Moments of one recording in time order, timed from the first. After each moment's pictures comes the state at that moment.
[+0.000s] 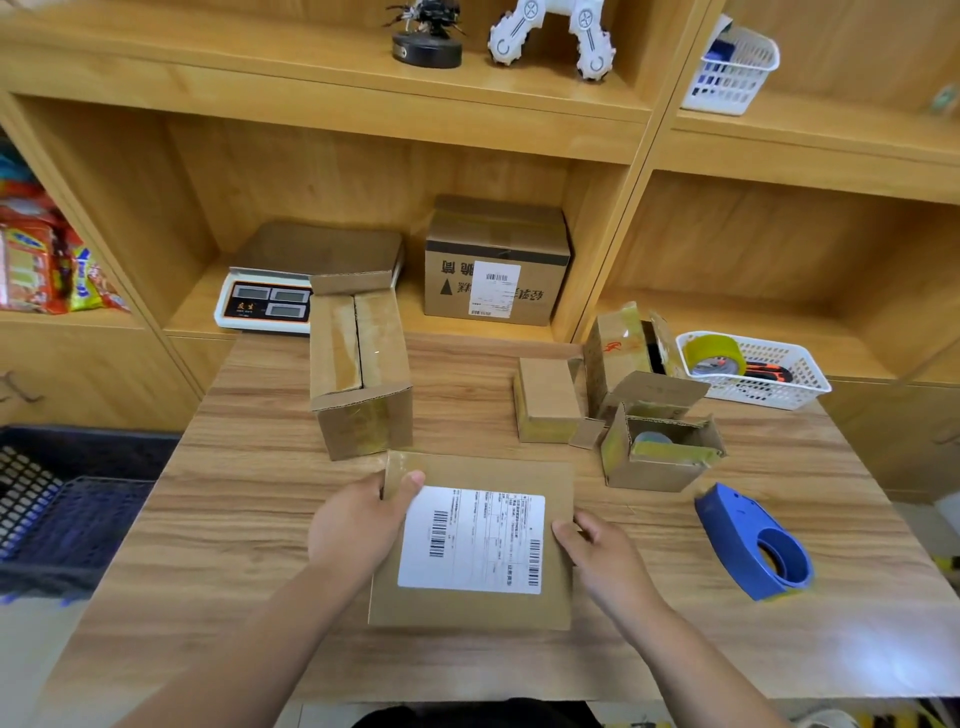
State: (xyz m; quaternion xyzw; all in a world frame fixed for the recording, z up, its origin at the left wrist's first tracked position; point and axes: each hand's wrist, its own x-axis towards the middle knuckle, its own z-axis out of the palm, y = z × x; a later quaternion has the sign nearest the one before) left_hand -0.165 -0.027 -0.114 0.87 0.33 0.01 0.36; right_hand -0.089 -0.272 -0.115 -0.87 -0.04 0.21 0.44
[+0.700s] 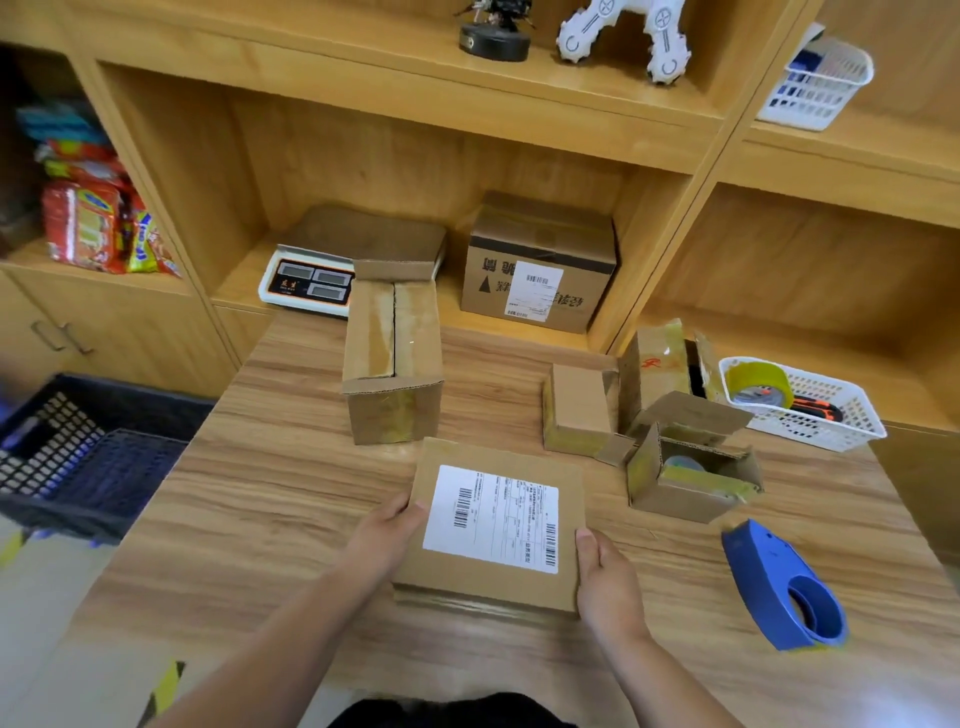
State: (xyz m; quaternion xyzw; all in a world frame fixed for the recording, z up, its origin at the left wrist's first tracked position) left_hand -0.174 -0.037 -0.143 0.68 0.37 -0.02 0.63; right_hand -0.085 -0.260 -0.158 -0.90 -0.02 0.13 0.42
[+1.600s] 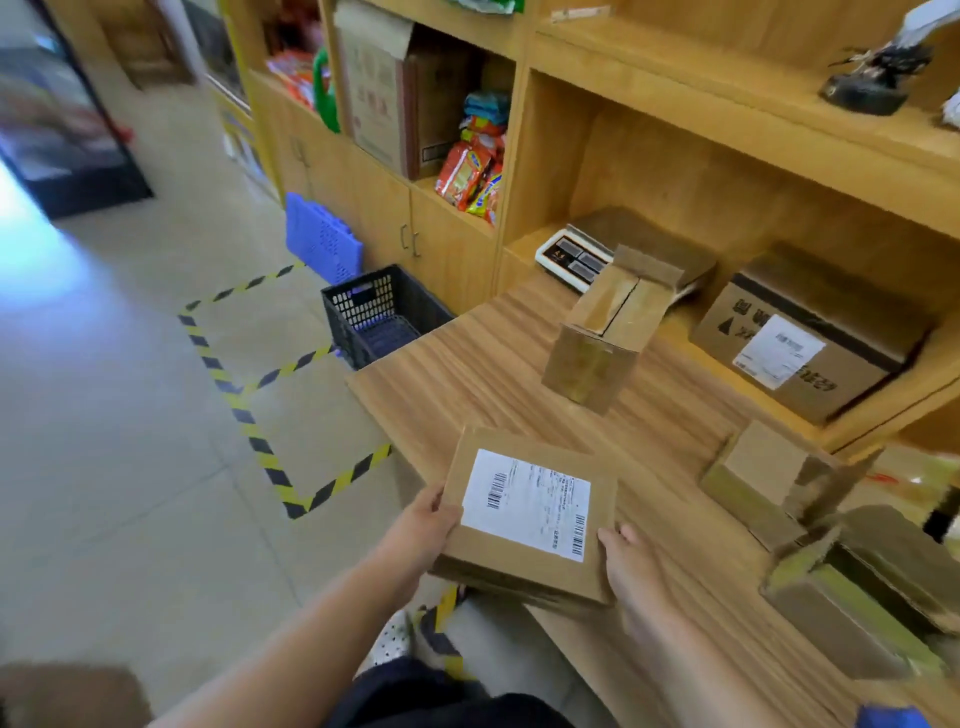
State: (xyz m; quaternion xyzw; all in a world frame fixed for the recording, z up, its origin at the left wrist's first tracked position) left_hand -0.318 -0.159 -0.119 0.44 0.57 0.18 0.67; right_hand -0.117 -0.252 -0.129 -0.82 -0.15 0.39 0.39
